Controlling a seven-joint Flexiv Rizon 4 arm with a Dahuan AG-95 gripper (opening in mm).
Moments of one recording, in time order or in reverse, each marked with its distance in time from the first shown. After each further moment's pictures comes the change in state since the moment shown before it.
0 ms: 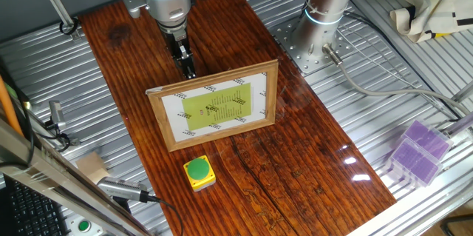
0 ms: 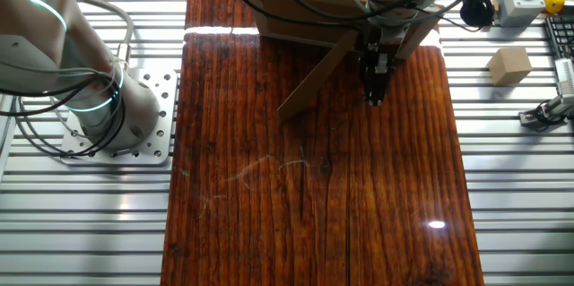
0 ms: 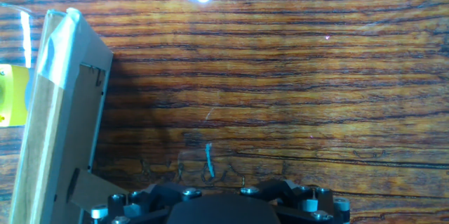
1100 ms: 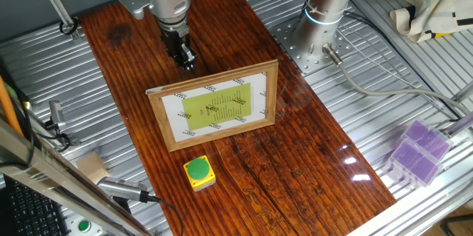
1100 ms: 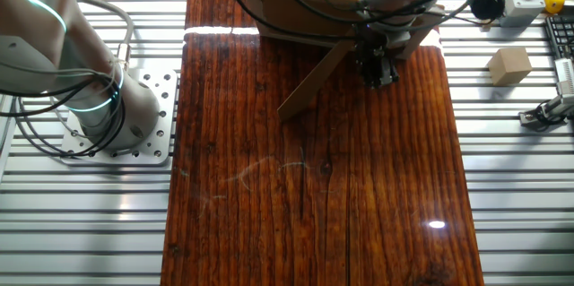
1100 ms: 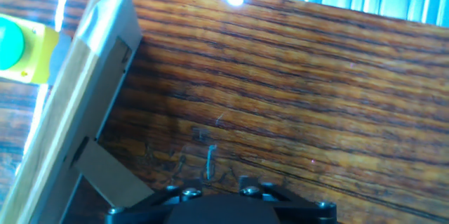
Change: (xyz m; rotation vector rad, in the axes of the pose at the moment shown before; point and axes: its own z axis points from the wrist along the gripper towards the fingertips) arm 0.001 0.001 -0.002 -0.034 -0.011 -0.233
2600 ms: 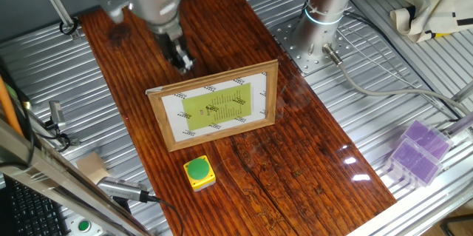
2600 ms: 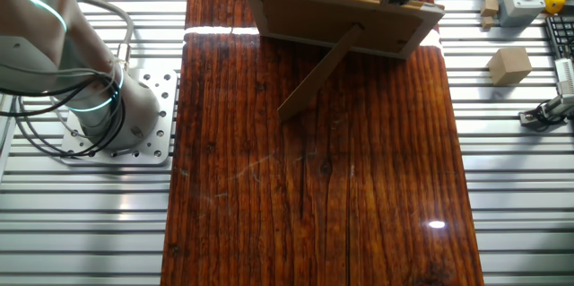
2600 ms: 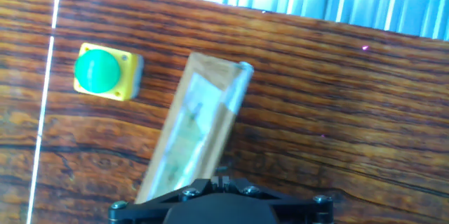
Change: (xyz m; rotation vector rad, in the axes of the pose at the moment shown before) arm -0.045 0.083 -0.094 0.011 0.094 0.038
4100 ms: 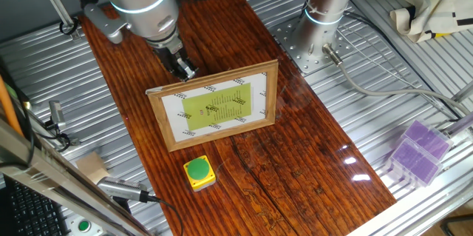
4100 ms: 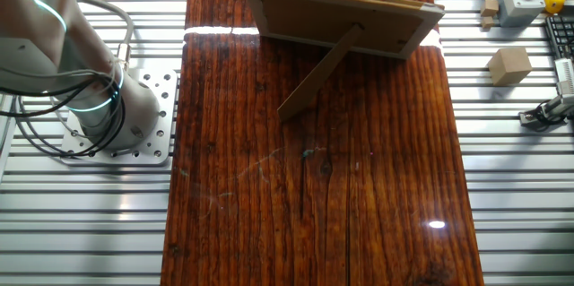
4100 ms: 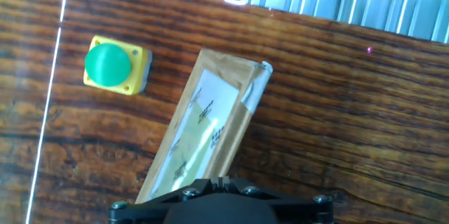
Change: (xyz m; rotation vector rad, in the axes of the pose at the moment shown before) arm -0.004 0.010 -0.002 -0.020 0.023 -0.124
